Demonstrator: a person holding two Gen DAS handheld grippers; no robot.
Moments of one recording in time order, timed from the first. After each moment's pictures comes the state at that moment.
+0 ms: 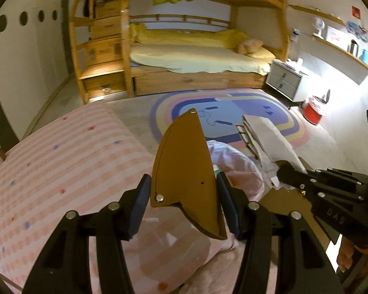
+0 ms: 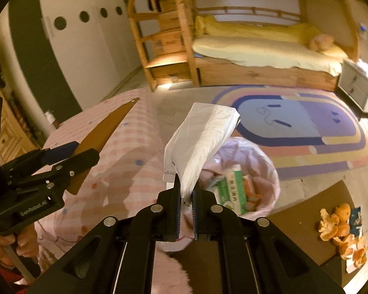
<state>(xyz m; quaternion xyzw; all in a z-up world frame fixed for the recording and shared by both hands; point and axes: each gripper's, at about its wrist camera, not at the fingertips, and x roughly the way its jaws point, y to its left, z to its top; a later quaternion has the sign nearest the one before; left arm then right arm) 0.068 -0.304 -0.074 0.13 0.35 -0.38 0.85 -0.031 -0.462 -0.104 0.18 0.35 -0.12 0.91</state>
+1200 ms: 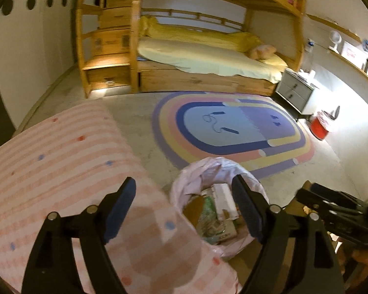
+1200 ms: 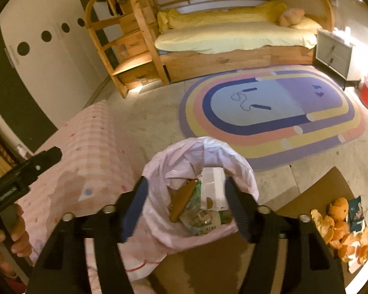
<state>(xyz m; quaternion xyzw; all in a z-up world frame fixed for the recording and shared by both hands) 0.121 -0.330 -0.076 0.08 0.37 -0.35 0.86 -0.022 -0.517 -0.114 0.24 0.36 -0.17 0.89</state>
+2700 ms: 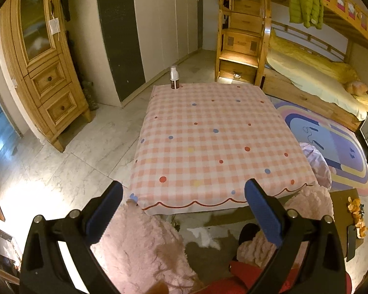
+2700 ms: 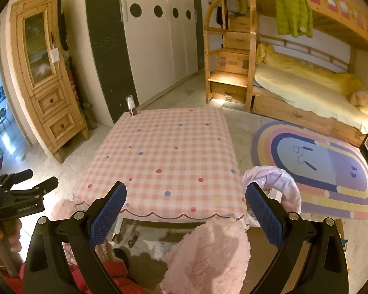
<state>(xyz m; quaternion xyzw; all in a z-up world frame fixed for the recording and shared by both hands) -0.037 -0.019 0.016 0.04 0.40 -0.03 0.92 -0.084 -0.284 0.029 0.06 0.32 0.01 0.94</state>
